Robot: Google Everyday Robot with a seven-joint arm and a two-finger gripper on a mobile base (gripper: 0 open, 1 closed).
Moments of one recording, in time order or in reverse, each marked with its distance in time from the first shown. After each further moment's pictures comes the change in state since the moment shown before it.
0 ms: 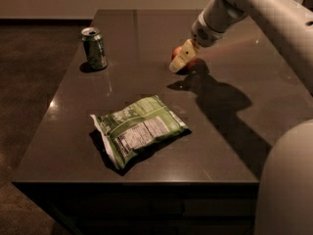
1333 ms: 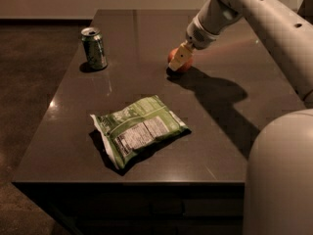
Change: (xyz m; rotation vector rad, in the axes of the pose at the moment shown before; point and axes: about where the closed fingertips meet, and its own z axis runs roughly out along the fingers) arm -0.010 0.016 0.020 -0.125 -0.017 -0.043
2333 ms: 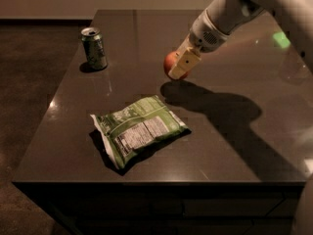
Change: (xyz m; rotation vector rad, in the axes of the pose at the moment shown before) arm 0.003 0.078 -0.048 -0.156 -0.075 -0.240
